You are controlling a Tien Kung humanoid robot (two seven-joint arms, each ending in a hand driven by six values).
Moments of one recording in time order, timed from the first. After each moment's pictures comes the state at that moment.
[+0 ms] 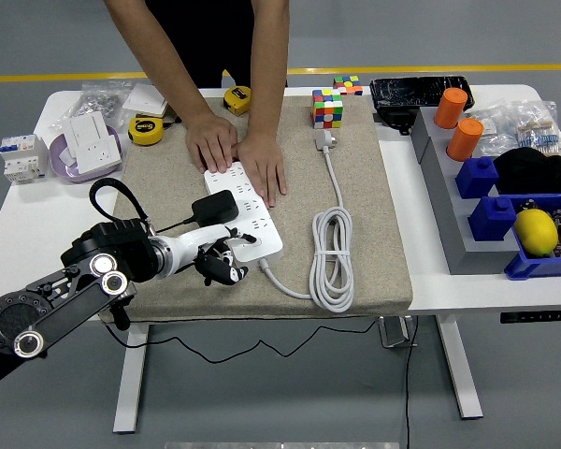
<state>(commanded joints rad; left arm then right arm) -0.56 0.30 -0.74 -1.38 1.26 -0.22 0.64 0.16 -0.21 1.52 0.18 -1.51 -0.07 -0.06</state>
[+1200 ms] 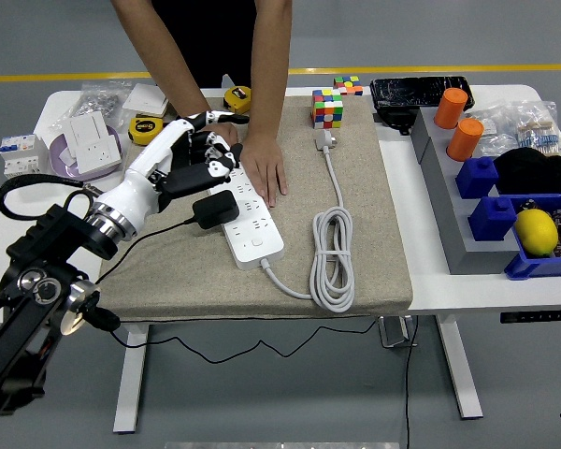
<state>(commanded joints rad) -0.19 0.17 -1.22 -1.71 1.11 0.03 0.08 0.15 -0.19 1.53 0.18 -1.50 -0.07 -0.06</state>
